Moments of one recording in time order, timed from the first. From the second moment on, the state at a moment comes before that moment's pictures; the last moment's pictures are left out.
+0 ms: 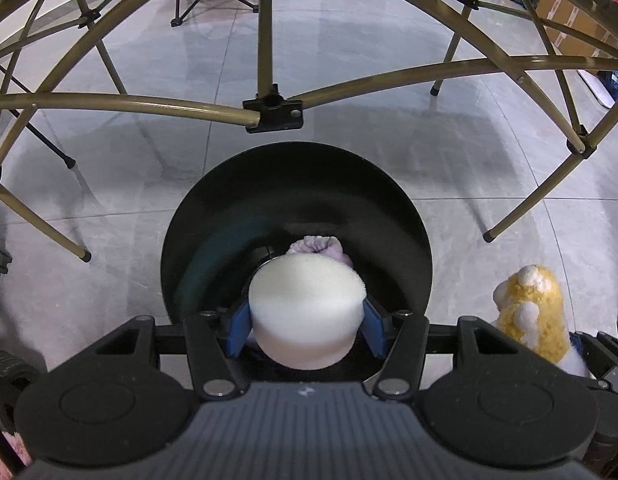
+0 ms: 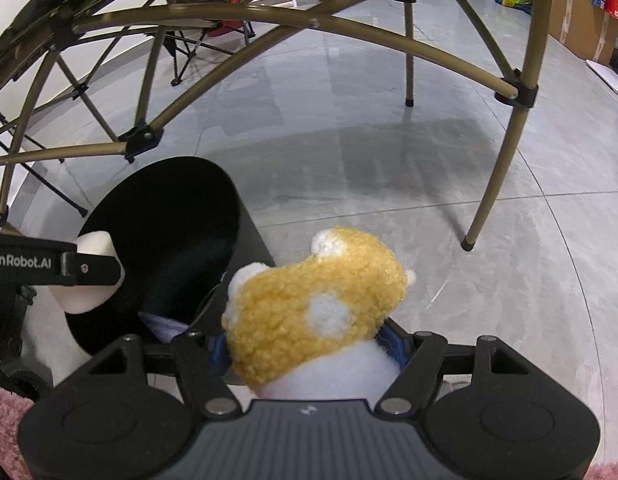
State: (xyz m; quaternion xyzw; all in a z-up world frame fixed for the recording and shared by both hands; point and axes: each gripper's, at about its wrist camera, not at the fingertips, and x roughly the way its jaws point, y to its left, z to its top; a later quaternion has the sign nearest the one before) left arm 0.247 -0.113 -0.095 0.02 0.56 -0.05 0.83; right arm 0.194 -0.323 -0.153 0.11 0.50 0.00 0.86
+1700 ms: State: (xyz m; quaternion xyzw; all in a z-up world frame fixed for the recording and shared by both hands) left arm 0.241 -0.071 -0.082 0.00 0.55 0.00 0.83; right arm 0.187 -0.299 -0.118 0.10 0.47 0.00 0.88
